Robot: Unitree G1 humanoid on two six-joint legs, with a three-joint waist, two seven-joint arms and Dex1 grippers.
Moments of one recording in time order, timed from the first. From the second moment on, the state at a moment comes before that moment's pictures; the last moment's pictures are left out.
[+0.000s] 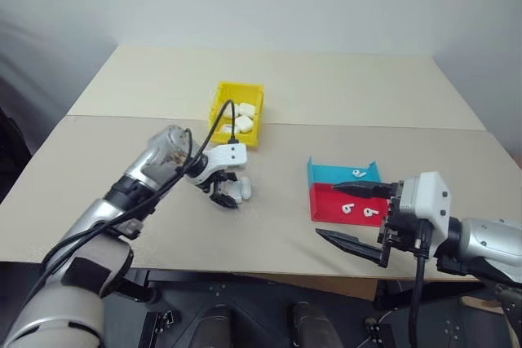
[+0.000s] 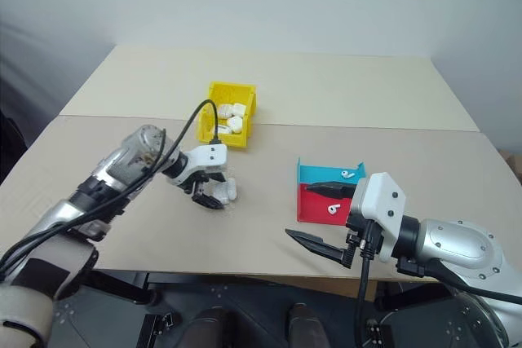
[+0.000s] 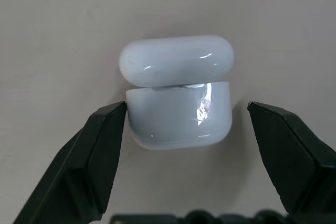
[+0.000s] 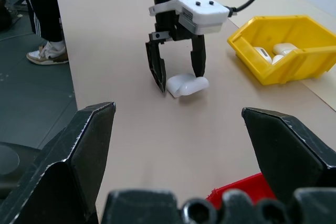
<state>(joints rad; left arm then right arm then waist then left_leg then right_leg) -0.98 0.60 -0.60 0.39 0.08 0.54 -1.35 0.05 -0.85 -0.26 -0.81 0.75 0.55 0.78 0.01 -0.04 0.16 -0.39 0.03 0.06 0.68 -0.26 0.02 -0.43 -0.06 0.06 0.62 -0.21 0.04</state>
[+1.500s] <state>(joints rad) -0.72 0.62 -0.12 0.09 -0.10 0.54 -1.30 0.06 -0.83 -0.26 -0.81 0.73 0.54 0.77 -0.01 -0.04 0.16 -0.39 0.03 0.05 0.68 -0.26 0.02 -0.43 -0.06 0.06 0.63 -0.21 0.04</state>
